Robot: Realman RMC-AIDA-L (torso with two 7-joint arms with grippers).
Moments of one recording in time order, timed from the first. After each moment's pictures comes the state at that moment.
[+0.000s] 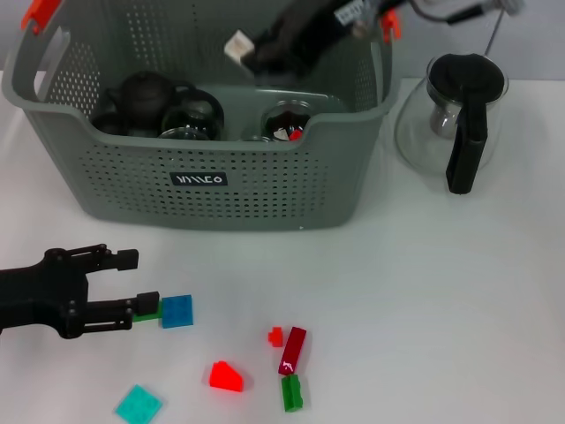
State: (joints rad) left arm -0.36 -2.04 -2.72 -0.74 -0.93 1.80 -1.34; right arm 1.05 2.09 -1.21 -1.29 -2.36 -1.51 2.36
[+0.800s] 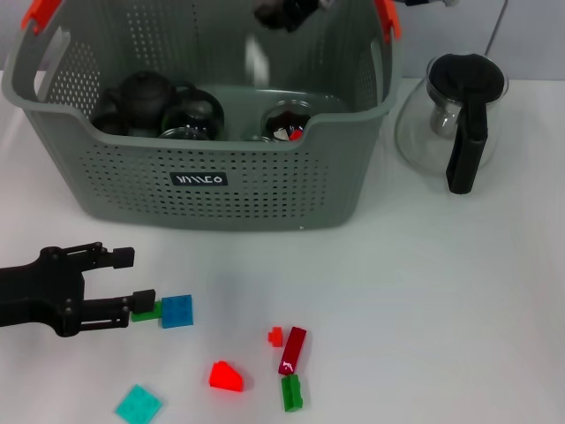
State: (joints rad) left arm -0.36 -2.04 -2.72 -0.74 -0.93 1.80 -1.33; right arm 1.19 2.10 -1.19 -0.83 -2.50 -0.99 2.28
